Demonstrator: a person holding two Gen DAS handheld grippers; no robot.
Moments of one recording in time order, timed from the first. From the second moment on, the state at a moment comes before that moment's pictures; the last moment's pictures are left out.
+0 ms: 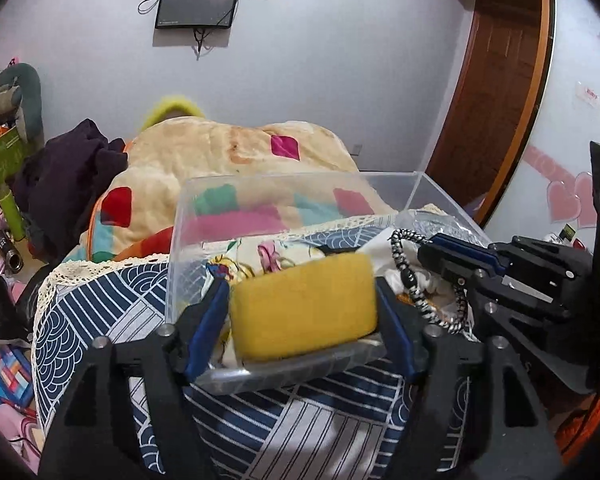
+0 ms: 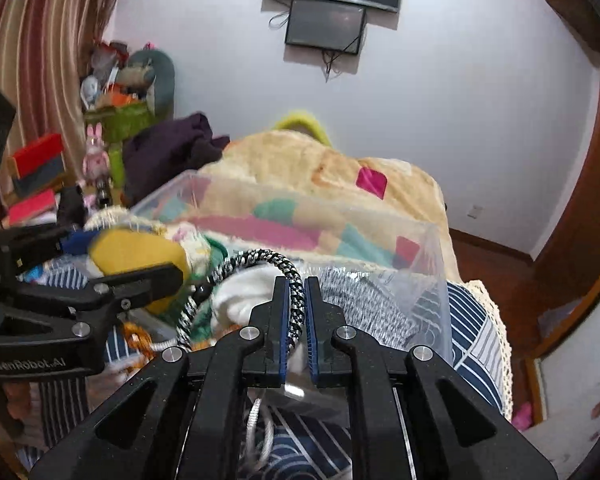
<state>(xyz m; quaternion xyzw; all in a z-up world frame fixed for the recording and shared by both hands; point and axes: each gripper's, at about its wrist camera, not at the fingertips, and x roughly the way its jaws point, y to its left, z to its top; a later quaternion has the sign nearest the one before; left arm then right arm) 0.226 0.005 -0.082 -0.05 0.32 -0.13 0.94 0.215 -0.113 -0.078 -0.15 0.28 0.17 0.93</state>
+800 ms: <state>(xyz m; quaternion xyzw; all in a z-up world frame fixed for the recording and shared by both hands) 0.079 0.006 0.023 -0.03 0.15 -0.10 0.98 0.110 -0.153 0.009 -0.06 0.13 0.21 0.97</state>
